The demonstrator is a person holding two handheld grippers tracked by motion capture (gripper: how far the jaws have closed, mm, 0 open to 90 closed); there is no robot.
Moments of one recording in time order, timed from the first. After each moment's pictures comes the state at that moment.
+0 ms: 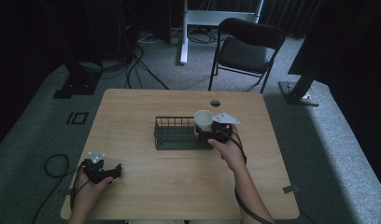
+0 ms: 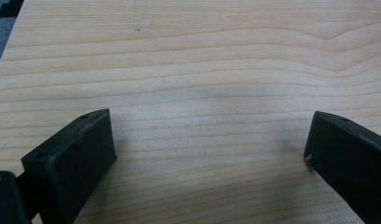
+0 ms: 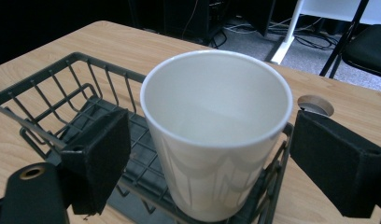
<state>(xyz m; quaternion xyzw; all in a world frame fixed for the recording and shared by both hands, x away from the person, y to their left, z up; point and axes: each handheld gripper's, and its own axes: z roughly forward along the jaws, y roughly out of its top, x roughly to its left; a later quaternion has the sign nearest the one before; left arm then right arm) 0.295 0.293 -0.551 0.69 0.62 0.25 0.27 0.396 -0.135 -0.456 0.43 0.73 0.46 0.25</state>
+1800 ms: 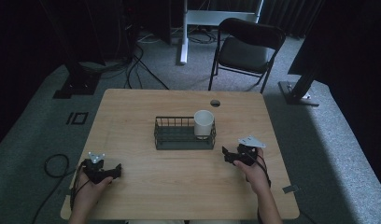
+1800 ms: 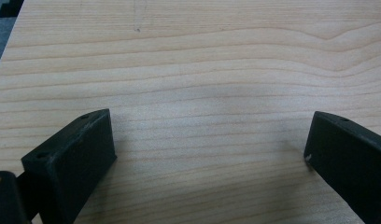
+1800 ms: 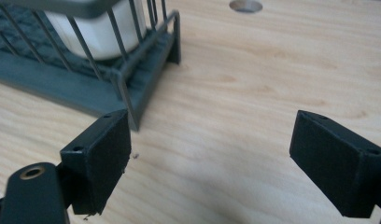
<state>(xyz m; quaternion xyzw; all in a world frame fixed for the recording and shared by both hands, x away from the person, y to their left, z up) 0.295 0.293 -0.551 0.69 0.62 0.25 0.27 0.351 -0.226 -0.521 0.49 0.73 0.40 0.26</state>
